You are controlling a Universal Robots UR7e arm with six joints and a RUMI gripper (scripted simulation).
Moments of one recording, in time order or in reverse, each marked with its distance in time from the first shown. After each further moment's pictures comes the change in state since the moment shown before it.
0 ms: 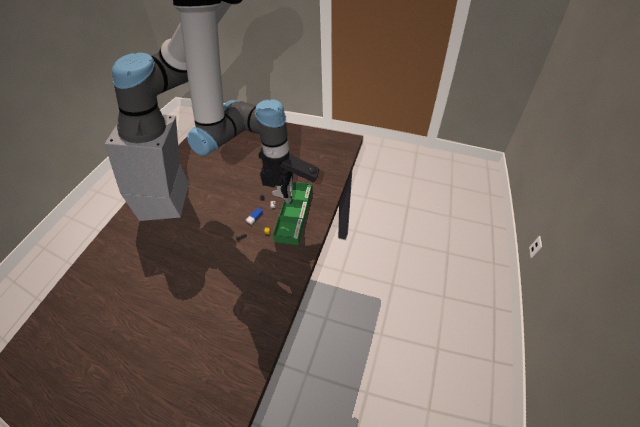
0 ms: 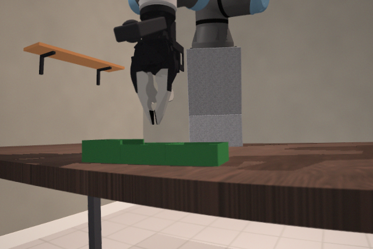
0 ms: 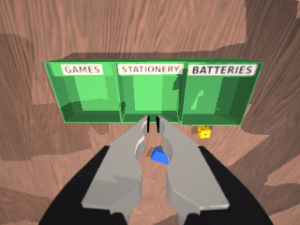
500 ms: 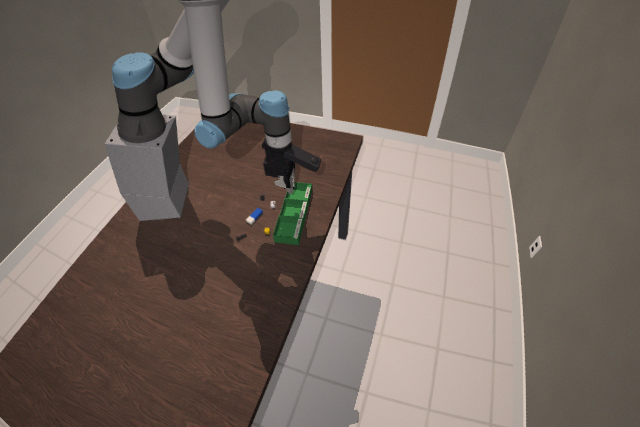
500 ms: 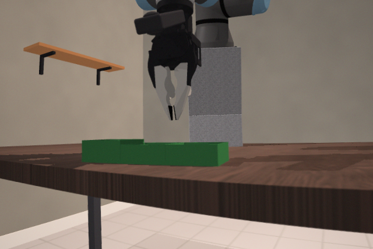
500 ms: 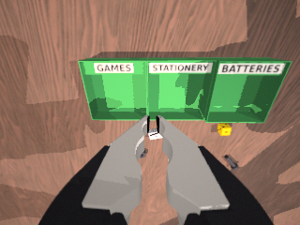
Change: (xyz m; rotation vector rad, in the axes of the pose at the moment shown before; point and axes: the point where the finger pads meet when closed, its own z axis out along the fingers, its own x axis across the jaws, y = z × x) arm -0.037 0.000 -0.007 0.000 -0.002 -0.001
